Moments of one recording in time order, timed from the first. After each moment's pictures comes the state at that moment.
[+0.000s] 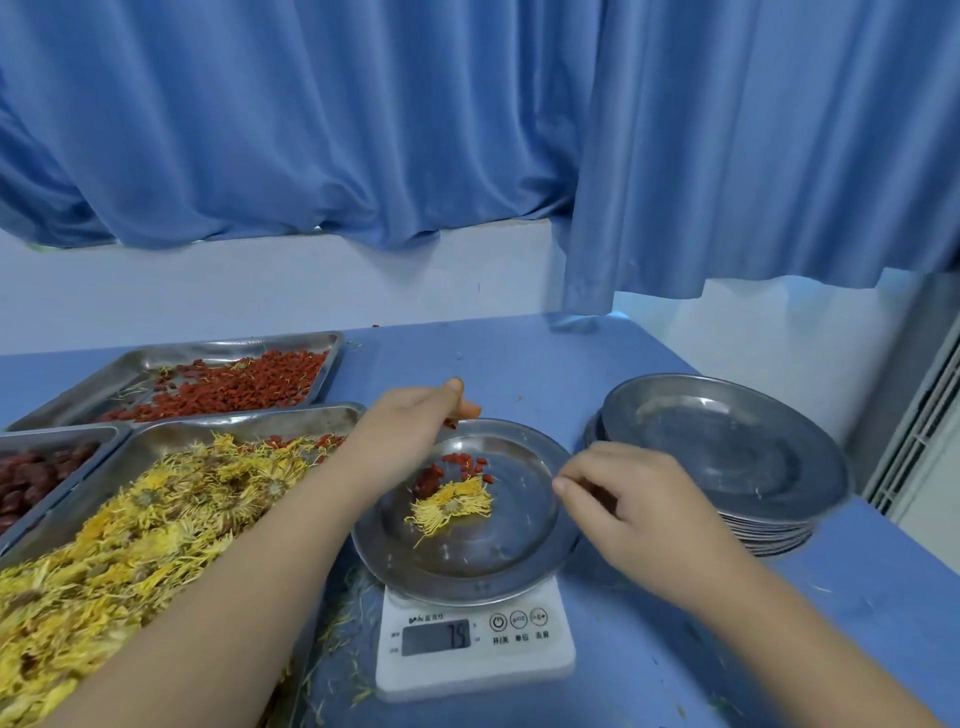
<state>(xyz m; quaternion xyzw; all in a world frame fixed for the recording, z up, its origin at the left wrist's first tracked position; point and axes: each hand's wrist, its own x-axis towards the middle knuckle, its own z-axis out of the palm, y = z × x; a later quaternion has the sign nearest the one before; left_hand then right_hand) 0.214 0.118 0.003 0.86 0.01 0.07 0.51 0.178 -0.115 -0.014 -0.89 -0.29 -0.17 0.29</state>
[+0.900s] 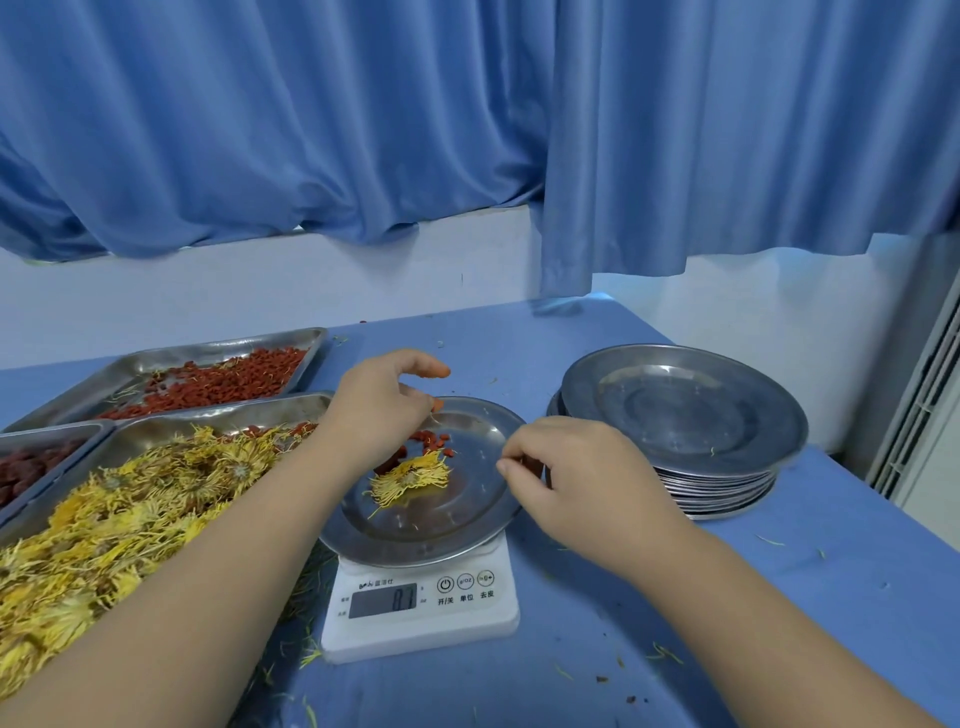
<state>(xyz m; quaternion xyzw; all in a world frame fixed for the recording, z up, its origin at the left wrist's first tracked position) 0.211 0.087 0.001 0.91 0.01 0.17 0.39 0.177 -0.120 -0.027 -0.89 -0.31 -0.20 0.27</state>
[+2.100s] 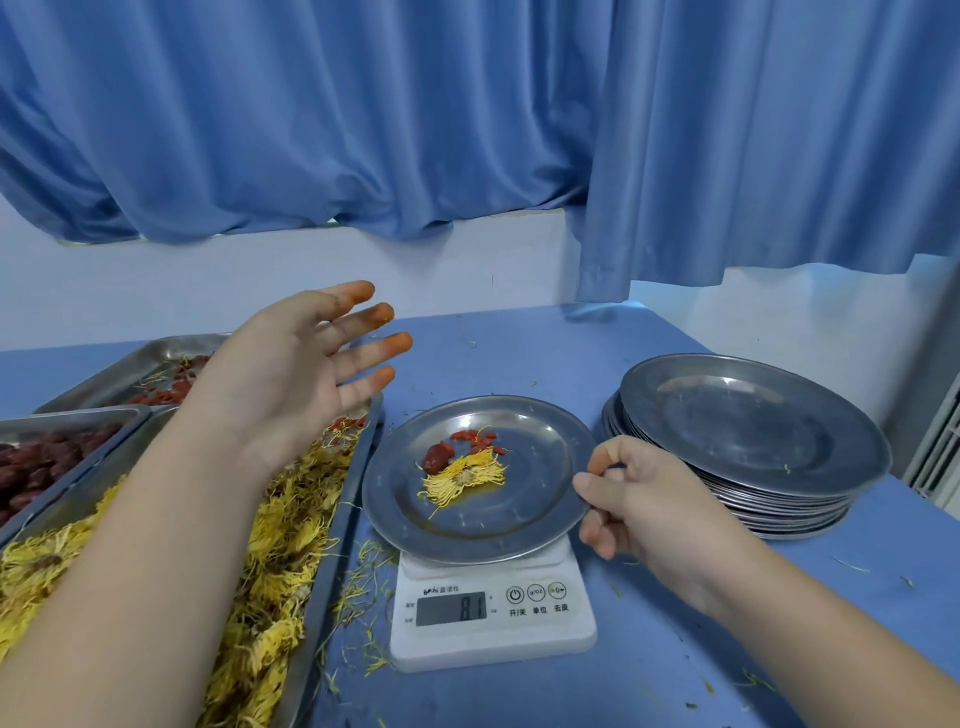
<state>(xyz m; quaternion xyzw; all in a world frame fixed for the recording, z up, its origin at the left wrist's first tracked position) 0.160 0.160 0.051 0.60 0.00 0.12 0.79 0.178 -0.102 -0.041 -0.71 -0.07 0.10 0.70</state>
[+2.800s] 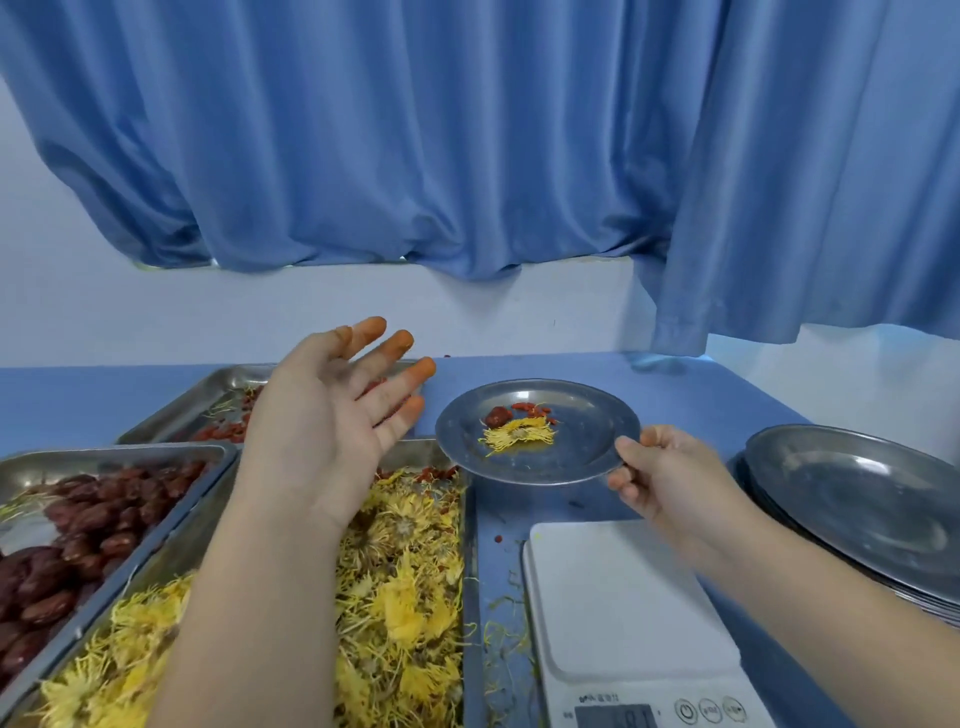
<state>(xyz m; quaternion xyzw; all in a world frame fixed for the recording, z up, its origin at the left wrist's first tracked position) 0.151 0.228 0.062 0.47 0.03 0.21 0.86 0.255 -0.010 -0.018 -0.63 -0.02 0.05 0.77</state>
